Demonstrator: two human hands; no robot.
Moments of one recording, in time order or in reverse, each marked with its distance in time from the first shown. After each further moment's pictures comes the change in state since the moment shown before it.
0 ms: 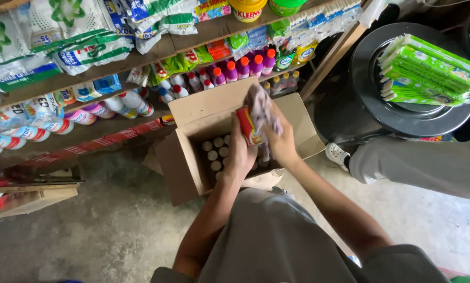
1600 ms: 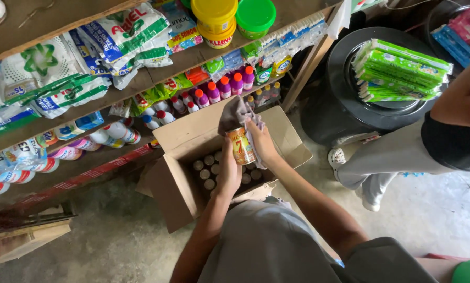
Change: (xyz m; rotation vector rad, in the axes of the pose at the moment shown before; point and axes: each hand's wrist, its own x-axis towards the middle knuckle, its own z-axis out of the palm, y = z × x) left_hand -0.006 -0.004 0.008 0.507 0.001 0.162; right_hand 0.020 0.026 0.021 0.322 0.180 0.500
